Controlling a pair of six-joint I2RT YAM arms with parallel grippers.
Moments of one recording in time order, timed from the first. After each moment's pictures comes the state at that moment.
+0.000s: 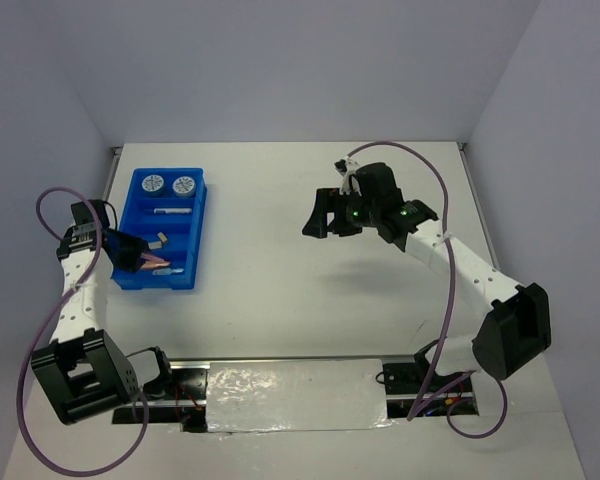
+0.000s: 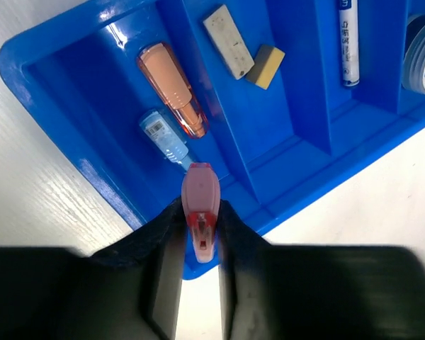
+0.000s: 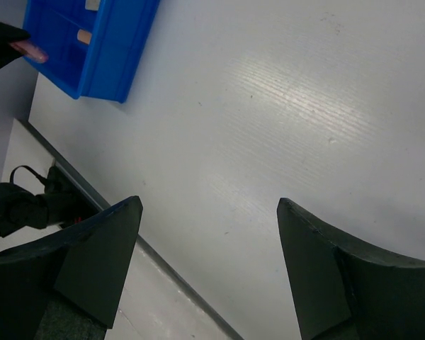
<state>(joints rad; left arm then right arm) 0.38 1.17 0.92 -0.77 0.03 -0.93 0.50 1.36 1.15 -0.42 -0.36 0.42</state>
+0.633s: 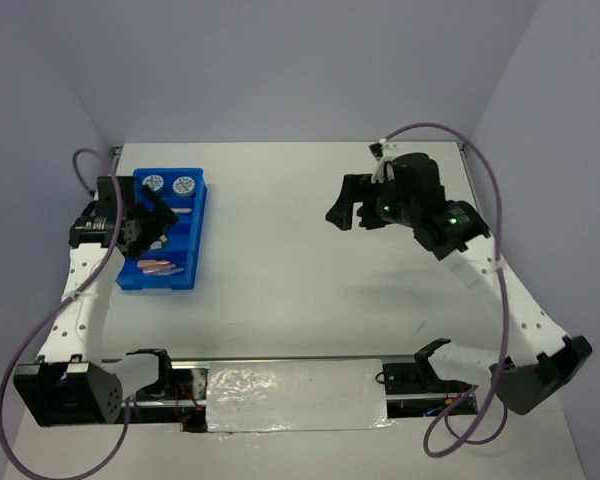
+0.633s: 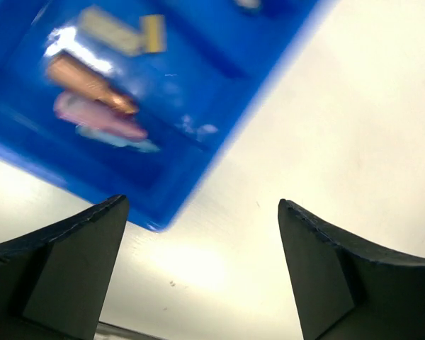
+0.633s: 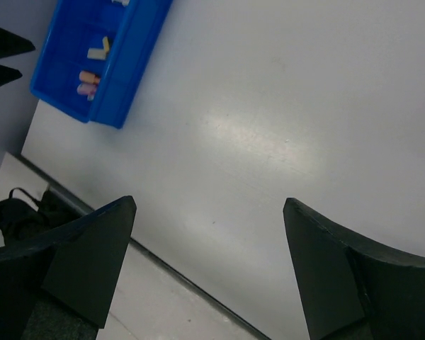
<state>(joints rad) 0.14 1.13 1.09 -0.86 -0.06 -0.74 0.48 1.19 1.30 -0.68 -0.24 0.39</state>
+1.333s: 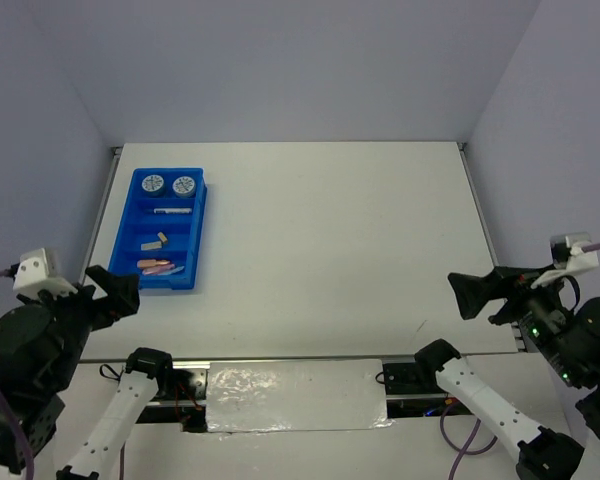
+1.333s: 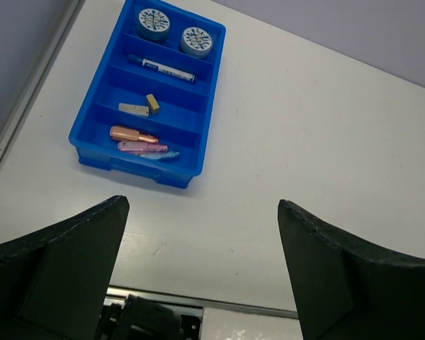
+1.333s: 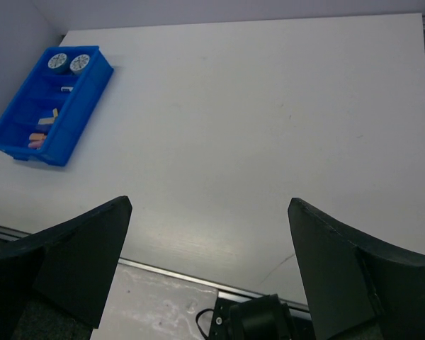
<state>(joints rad) -0.18 0.43 1.33 -1.20 -0.25 -0.41 0.48 0.55 1.61 -1.27 0.21 0.28</state>
